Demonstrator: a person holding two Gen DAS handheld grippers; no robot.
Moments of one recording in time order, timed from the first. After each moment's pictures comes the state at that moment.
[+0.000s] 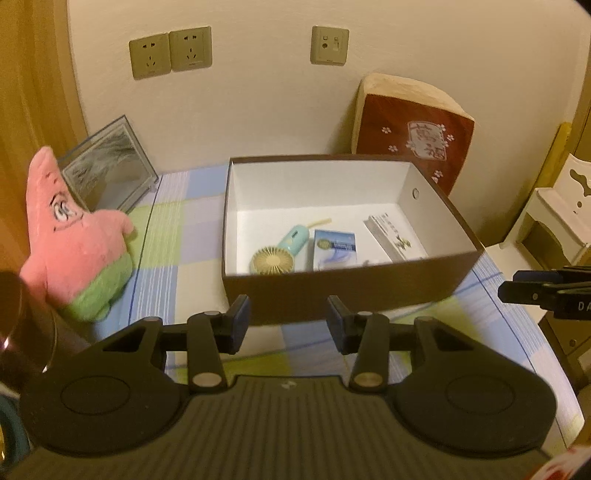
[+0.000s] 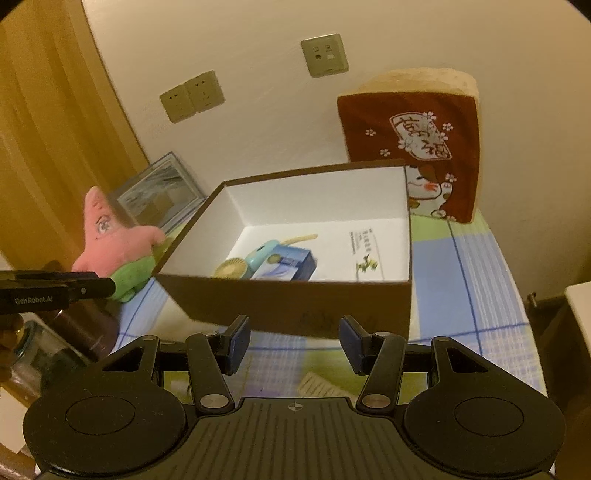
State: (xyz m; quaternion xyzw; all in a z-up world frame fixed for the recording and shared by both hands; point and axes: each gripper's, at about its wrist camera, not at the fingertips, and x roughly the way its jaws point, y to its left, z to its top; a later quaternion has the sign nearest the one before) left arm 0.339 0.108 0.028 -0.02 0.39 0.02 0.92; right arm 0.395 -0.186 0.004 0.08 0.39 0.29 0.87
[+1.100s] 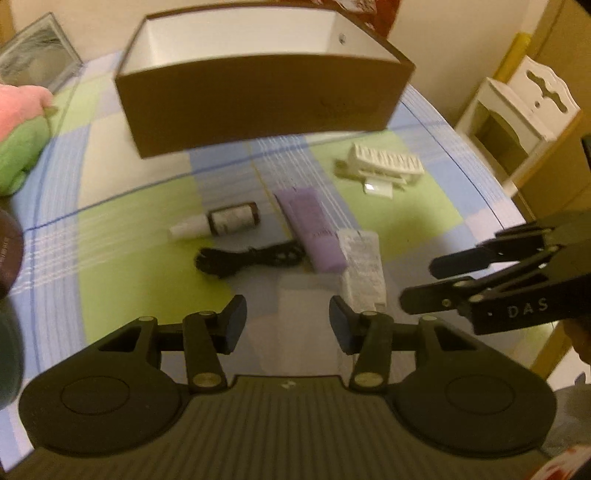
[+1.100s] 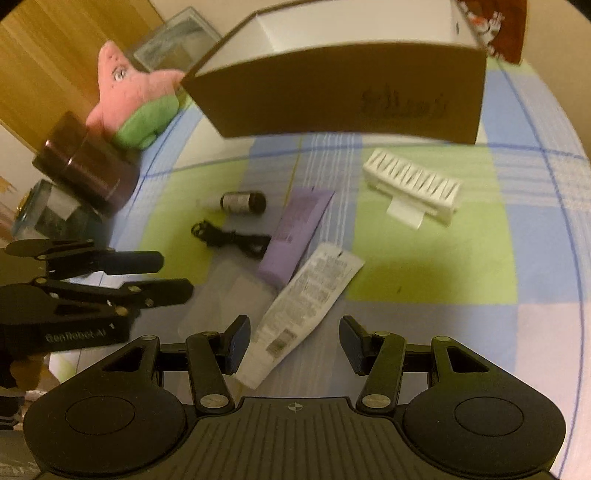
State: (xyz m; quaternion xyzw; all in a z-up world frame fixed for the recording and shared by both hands) left arm 0.266 0.041 -0.081 -0.02 0.52 -0.08 0.85; right arm 0.318 -0.146 -0.087 0.03 0.57 0.32 0.75
